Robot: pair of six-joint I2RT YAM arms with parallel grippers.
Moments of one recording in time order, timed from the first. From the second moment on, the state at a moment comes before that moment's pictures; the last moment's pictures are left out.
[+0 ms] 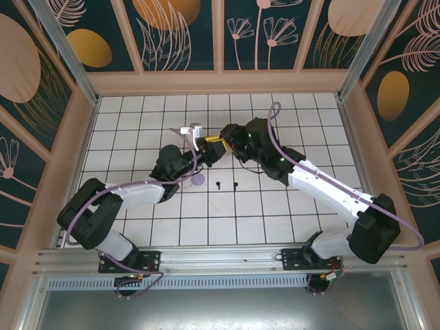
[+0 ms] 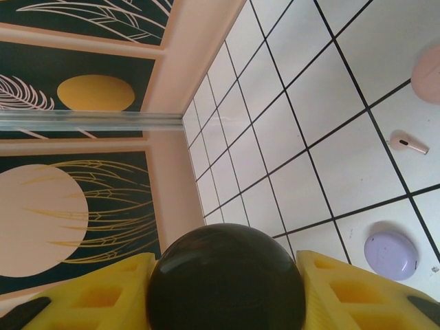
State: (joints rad) left arm -0.66 1.55 0.67 1.00 0.34 -0.71; right arm 0.75 1.34 1.08 -0.16 0.00 1.39
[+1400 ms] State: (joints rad) left arm -0.60 1.33 0.64 0.74 0.60 -0.56; right arm 0.64 0.98 0.80 -0.13 -0.22 0.65
